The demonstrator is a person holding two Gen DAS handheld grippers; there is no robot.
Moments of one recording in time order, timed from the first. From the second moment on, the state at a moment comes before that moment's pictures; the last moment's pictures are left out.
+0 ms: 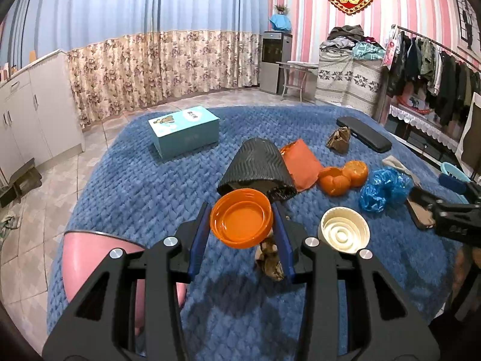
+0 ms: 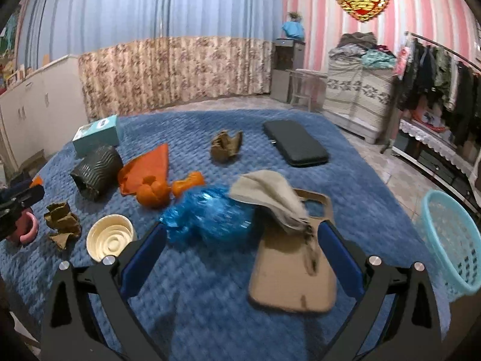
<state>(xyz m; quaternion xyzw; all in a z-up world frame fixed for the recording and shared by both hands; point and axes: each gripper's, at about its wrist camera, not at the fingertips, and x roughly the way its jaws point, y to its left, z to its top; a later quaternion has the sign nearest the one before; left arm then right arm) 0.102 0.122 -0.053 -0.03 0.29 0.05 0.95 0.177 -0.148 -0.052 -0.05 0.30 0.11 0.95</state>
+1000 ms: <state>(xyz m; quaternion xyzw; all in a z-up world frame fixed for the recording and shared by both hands) 0.142 0.019 -0.002 -0.01 0.24 -0.02 0.97 0.169 -0.246 0.002 0.00 0.25 0.11 0.96</state>
